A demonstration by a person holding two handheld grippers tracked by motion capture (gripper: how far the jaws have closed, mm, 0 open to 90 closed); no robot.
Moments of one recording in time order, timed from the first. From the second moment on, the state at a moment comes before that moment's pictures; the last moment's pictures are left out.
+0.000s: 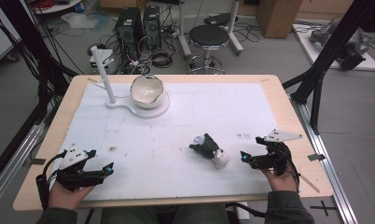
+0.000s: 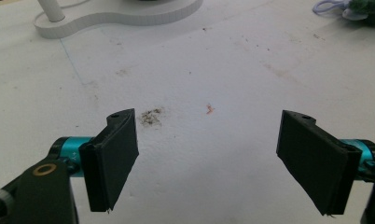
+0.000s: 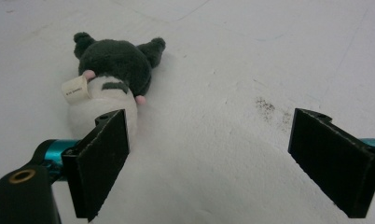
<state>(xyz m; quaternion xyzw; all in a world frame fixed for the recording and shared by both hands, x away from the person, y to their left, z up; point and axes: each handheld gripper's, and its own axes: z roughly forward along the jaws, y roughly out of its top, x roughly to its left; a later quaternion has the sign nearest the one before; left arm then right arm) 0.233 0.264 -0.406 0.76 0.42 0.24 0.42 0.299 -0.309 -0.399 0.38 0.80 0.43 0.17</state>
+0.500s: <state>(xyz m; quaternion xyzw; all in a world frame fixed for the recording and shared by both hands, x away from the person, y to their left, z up) 0.233 0.261 -0.405 0.76 0.42 0.24 0.43 0.302 -0.297 -0.387 0.37 0.80 0.43 0.17</state>
